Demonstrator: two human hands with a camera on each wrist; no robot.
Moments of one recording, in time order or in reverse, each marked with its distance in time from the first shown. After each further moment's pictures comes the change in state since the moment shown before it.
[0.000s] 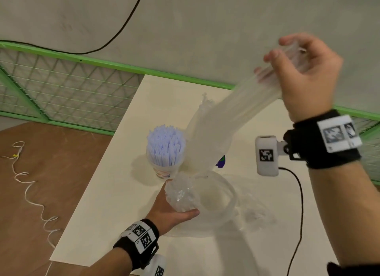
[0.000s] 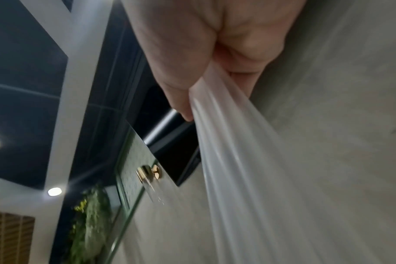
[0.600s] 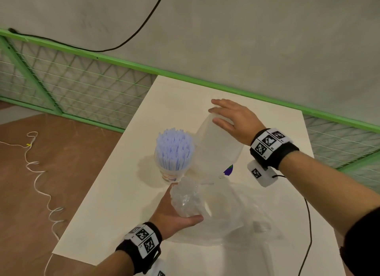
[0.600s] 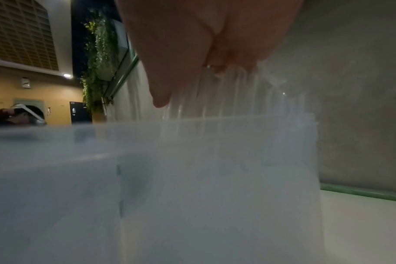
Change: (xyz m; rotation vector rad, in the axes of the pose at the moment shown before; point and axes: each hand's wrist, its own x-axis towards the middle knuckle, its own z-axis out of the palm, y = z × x) left_hand 0.000 0.003 0.001 -0.058 0.032 -0.024; right_hand -0.029 0.129 0.058 -0.727 -0.893 -0.225
